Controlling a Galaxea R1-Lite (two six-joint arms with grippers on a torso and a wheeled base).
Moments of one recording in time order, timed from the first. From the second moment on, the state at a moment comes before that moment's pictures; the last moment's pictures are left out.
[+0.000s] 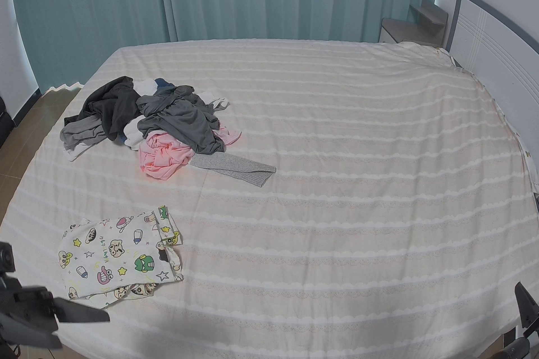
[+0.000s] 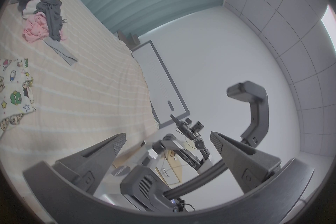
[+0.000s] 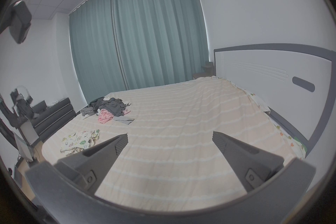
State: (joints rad) left arm 0.24 0.89 -0.02 -1.27 -1.55 -1.26; right arm -0.07 0.15 -0.27 0.21 0.12 0.12
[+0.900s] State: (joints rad) left arm 0.13 0.09 -0.02 -0.60 -1.31 -0.98; right arm -0.07 0.09 -0.02 0.00 0.13 -0.11
